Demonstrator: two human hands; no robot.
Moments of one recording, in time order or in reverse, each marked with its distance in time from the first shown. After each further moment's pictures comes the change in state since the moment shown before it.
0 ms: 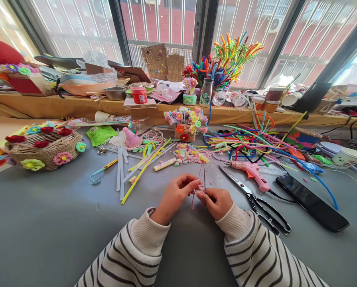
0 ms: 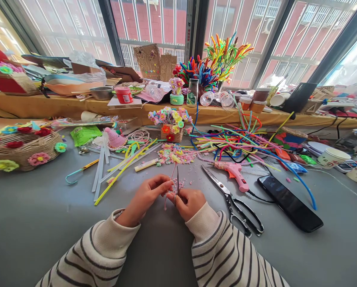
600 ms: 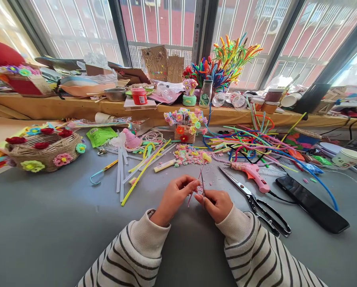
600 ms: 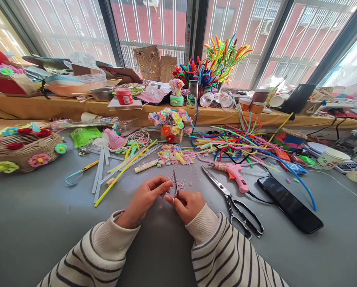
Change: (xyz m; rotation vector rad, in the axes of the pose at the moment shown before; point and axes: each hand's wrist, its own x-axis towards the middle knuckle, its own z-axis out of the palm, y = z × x) left_hand 0.000 -0.003 -0.002 0.044 0.004 0.034; right_hand 0.000 0.001 0.001 0.038 0.009 -0.047
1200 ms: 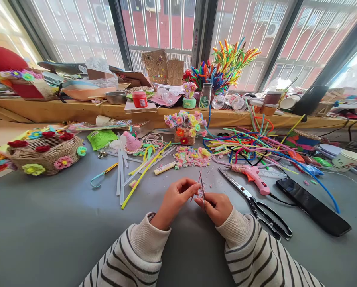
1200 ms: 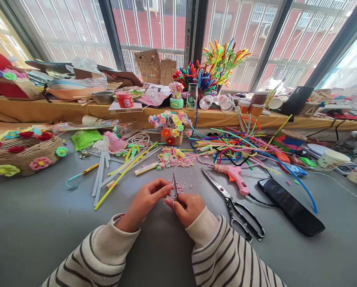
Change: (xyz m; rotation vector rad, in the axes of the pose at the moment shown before) left_hand -0.001 0.000 0.000 -0.022 0.003 0.017; right_hand 0.000 0.001 0.003 0.028 -0.029 0.006
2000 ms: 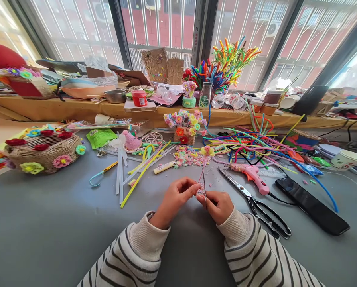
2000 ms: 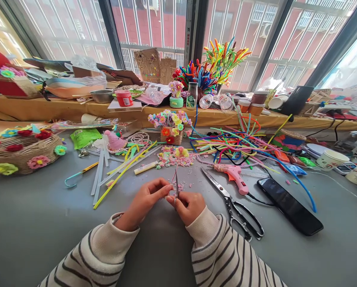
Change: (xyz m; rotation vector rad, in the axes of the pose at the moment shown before) left_hand 0.000 0.003 0.001 0.016 -0.011 -0.027; right_hand -0.002 -0.003 -0.003 0.070 0.083 0.006
